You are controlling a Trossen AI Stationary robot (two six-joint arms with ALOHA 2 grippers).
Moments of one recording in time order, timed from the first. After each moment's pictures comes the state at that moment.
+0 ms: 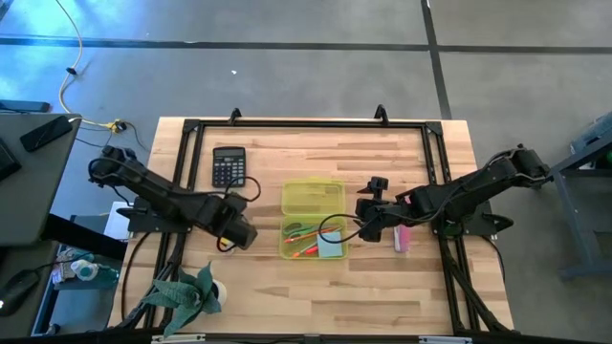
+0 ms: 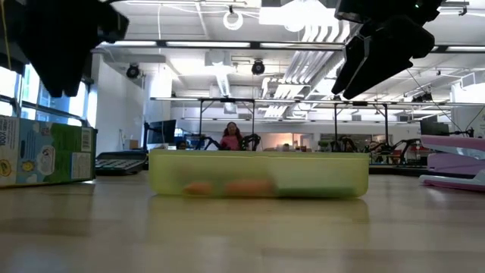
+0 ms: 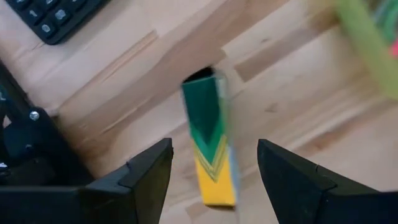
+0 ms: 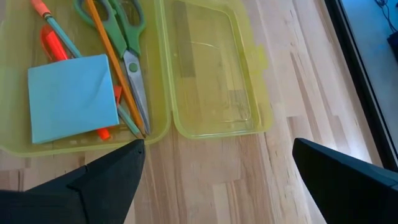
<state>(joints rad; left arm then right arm) -0.28 1.43 1.09 -1.28 -0.21 -1.38 0.30 1.30 0.89 -0.59 0.51 0.18</state>
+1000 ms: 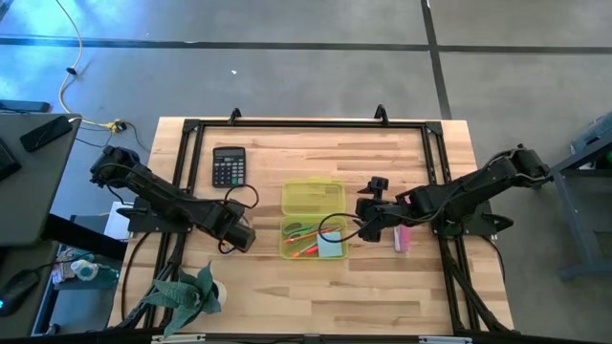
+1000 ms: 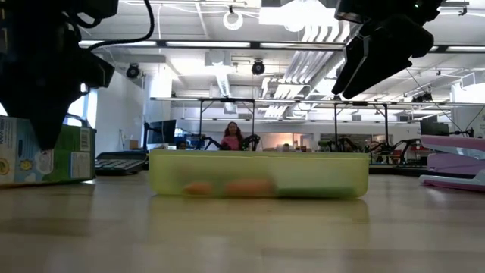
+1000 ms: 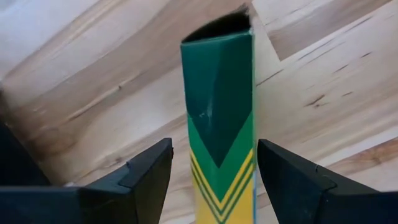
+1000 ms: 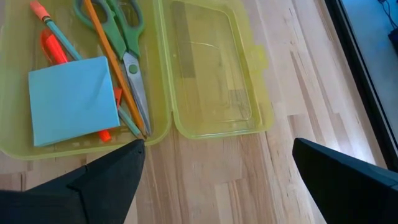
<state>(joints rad) -0.28 1.44 0.83 -1.02 -0.13 -1.44 0.30 1.30 0.89 -0.59 0.51 0.20</state>
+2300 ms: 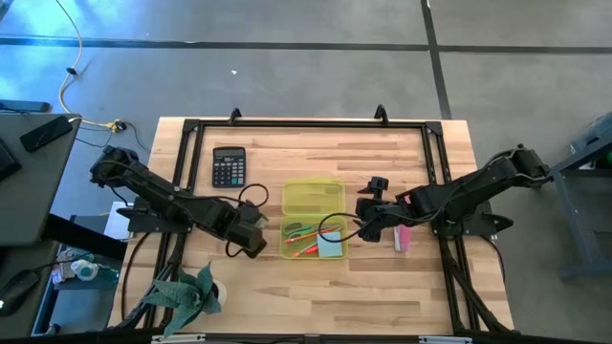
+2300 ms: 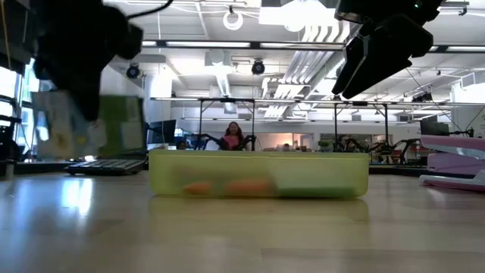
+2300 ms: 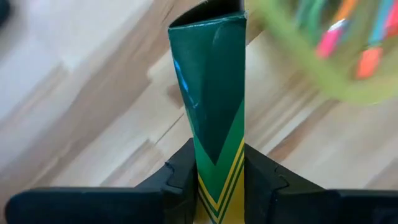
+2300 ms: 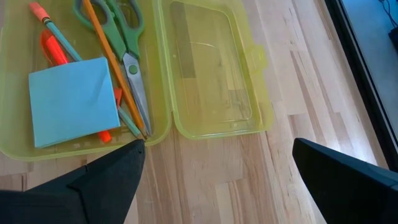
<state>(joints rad) -0.28 1.44 0.95 -0.91 -0.23 -1.19 0.30 1.30 0.89 -0.59 0.51 0.21</state>
